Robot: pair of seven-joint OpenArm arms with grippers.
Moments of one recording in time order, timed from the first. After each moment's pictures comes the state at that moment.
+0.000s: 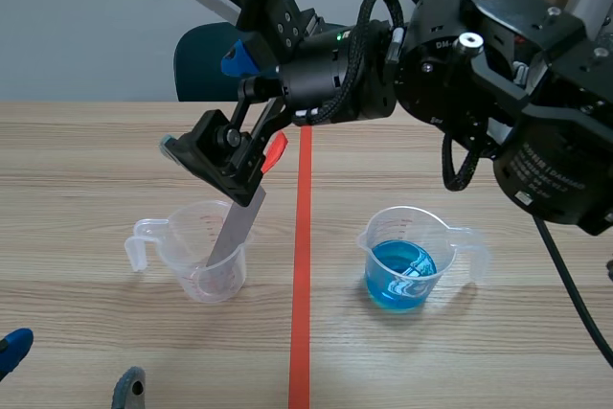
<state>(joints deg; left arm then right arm) 30.7 -2.4 -14.2 54.9 22.0 -20.2 -88.8 23.2 18.6 -39.1 93.3 21.4 33.9 -20.2</state>
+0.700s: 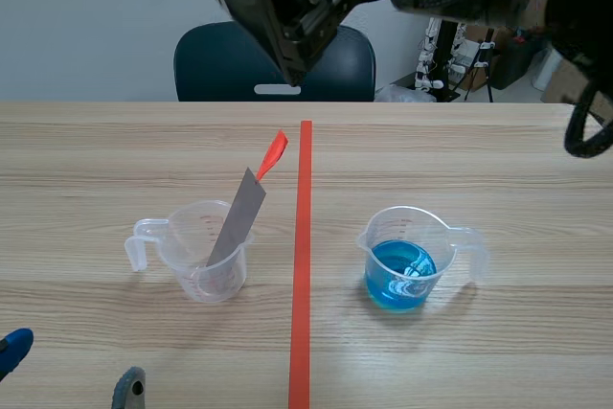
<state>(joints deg) 30.7 -2.4 -14.2 54.9 22.0 -20.2 -88.8 12.3 26.8 -21.6 114.6 21.3 26.3 -14.5</state>
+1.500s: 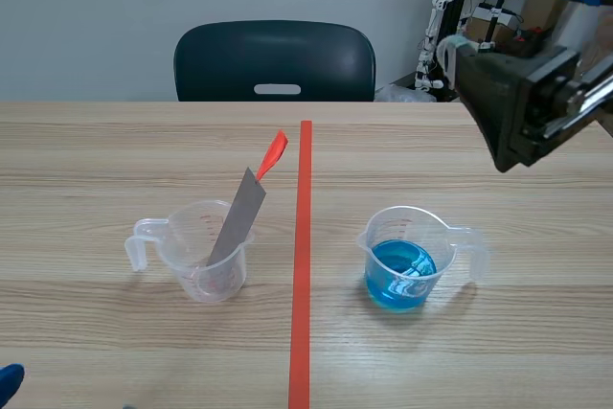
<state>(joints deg) 34.7 -2.4 -14.2 54.9 22.0 -20.2 -88.8 -27.7 32.2 11.8 122.6 18.5 23.8 2.7</state>
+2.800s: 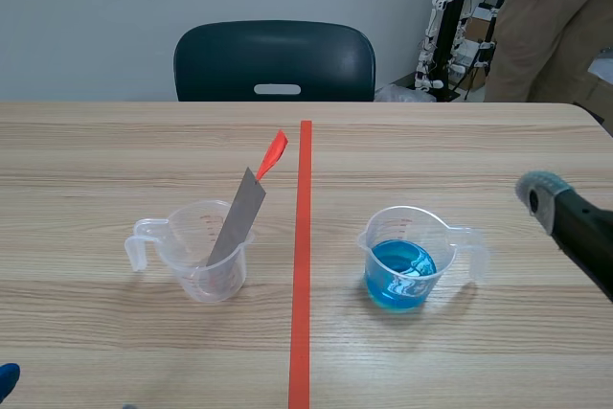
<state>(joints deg) 34.5 -2.4 -14.2 55.1 22.0 -17.4 -88.8 -71.4 42.5 31.8 133.9 19.4 17.8 16.9</state>
